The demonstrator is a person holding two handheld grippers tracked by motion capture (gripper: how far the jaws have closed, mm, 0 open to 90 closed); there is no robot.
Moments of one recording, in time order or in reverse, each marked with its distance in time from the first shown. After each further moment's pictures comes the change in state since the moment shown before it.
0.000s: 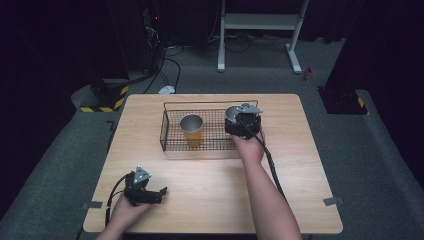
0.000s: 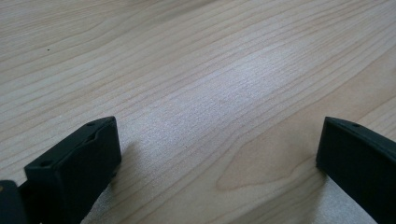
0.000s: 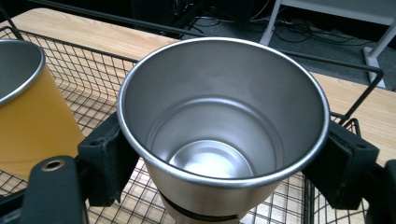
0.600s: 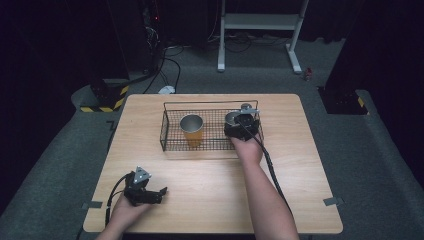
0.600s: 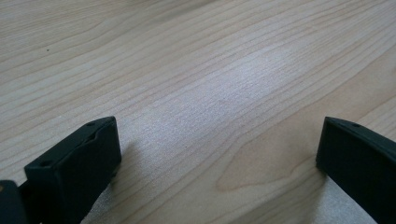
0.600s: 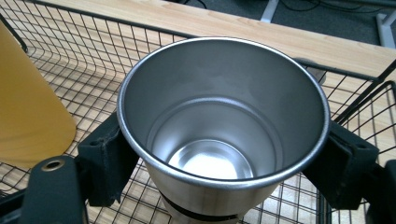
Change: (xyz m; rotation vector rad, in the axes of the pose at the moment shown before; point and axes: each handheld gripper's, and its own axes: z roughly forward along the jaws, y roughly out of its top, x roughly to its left) left arm 0.000 0.000 0.000 0.000 -0.002 0.002; right arm -0.001 -0.012 0.020 0.116 0.004 0.022
